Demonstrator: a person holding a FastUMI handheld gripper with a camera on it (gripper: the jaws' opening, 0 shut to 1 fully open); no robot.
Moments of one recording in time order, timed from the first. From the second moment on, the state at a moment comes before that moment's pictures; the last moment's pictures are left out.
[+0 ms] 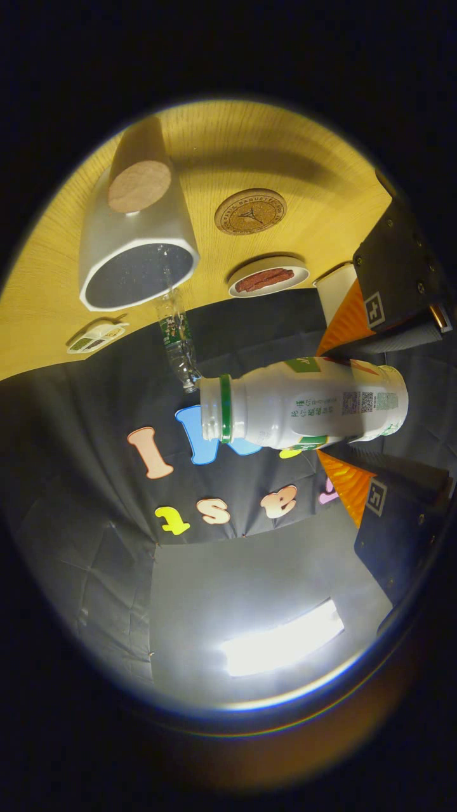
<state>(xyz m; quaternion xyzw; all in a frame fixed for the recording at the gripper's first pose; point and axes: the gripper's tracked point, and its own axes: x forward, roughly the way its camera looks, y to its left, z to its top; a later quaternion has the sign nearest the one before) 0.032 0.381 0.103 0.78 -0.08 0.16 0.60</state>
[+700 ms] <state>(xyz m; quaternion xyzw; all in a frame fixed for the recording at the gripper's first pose) 0.031 0.369 0.105 0.80 -0.09 0.14 0.58</state>
